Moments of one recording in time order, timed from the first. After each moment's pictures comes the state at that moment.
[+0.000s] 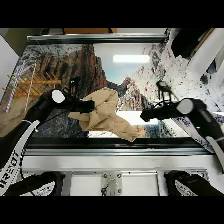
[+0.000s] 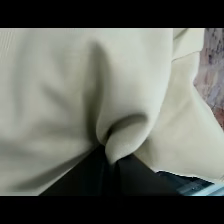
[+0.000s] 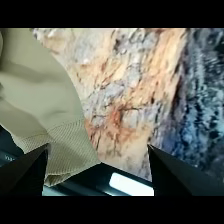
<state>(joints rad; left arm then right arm) -0.25 -1.33 1.03 1.06 -0.94 -1.53 0.22 -1.14 0.88 -1.18 1.02 1.44</state>
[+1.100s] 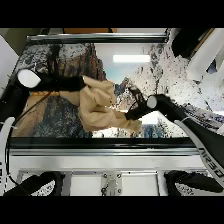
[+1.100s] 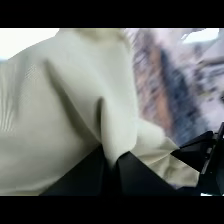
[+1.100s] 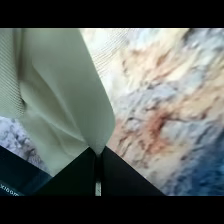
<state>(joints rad) -0.20 -1.22 1.38 1.03 -1.02 -1.50 0.37 -1.38 1.11 -1.27 0.97 1.44</state>
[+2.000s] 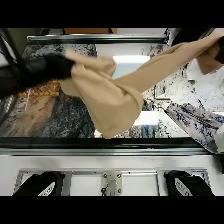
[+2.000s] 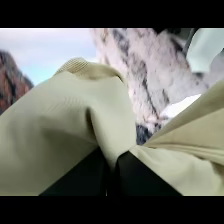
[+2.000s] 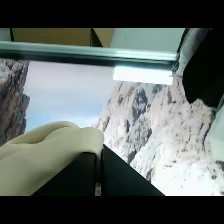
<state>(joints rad) -0.32 -0.92 1.35 1.24 -0.96 -1.65 0.00 -0.89 1.58 -1.41 1.04 1.49</state>
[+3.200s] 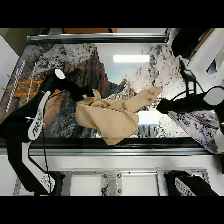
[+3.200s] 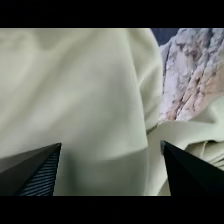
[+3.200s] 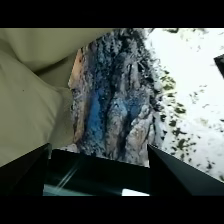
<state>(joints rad) -0.11 -1.92 1.67 1.04 -1.24 -1.51 0.00 -1.02 1.02 -1.22 1.21 1.49</state>
